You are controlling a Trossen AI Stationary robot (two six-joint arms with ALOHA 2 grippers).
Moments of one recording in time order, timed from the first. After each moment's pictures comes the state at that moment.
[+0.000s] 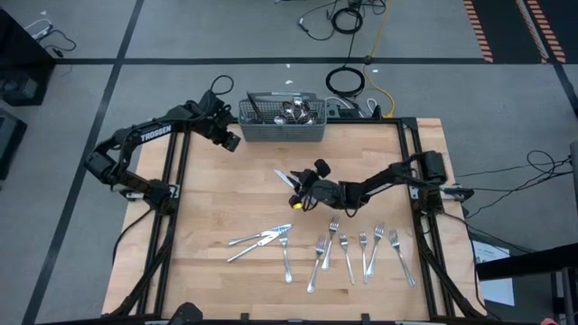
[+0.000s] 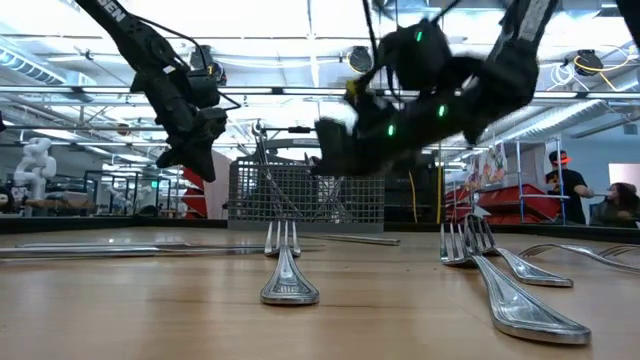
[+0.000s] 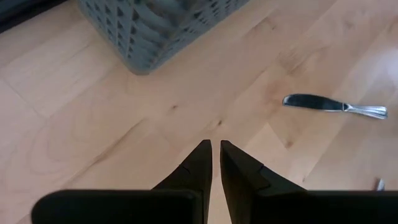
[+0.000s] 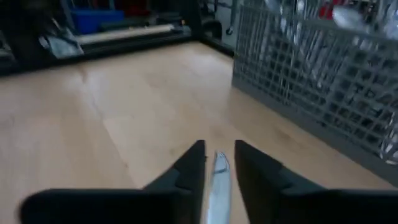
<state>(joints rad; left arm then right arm) 0.93 1.43 0.91 -0.63 0.41 -0.06 0.02 1.94 0.81 0.79 0.61 0.21</state>
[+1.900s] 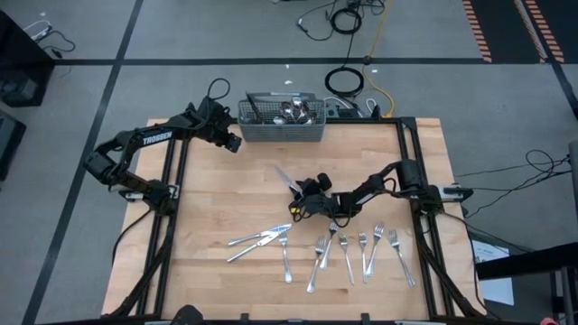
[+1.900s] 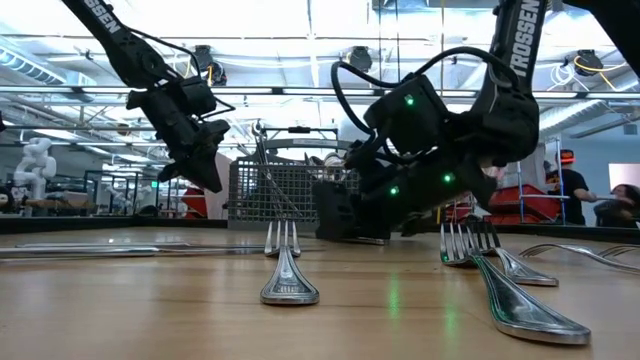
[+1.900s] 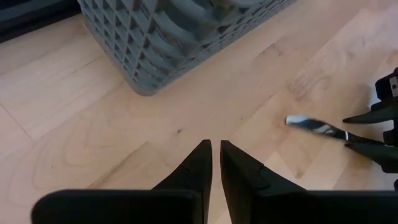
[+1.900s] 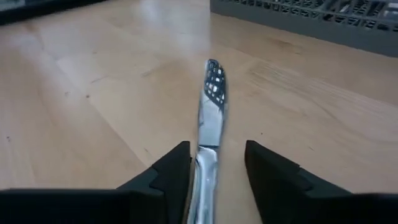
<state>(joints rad) 0.93 1.43 0.78 -0.37 0.41 -0.15 0.07 2.23 0.82 0.72 0.69 0.55</state>
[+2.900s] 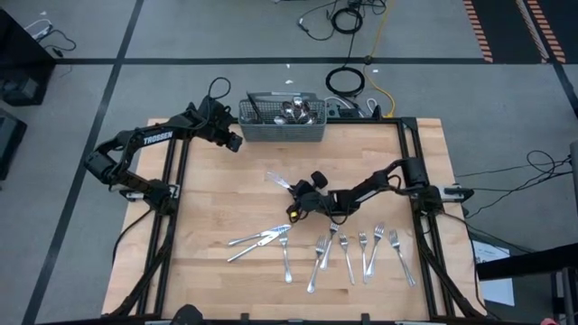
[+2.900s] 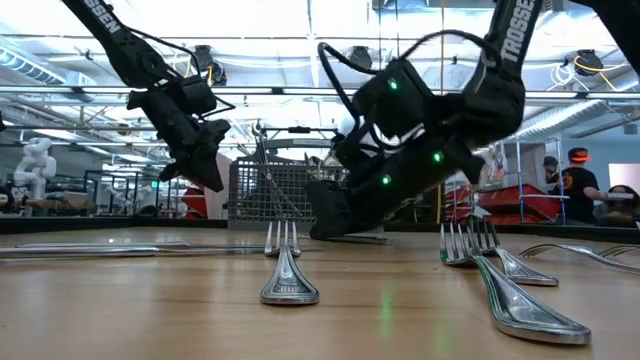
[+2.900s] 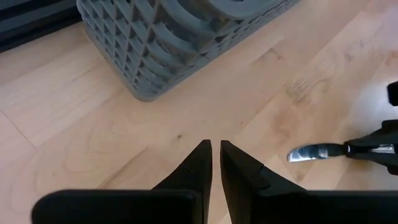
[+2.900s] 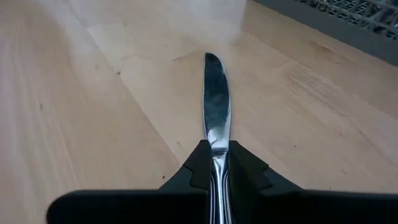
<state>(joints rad) 0.93 1.43 0.78 -0.35 0.41 -0.14 0.06 2.11 0.89 0.59 0.60 0.38</state>
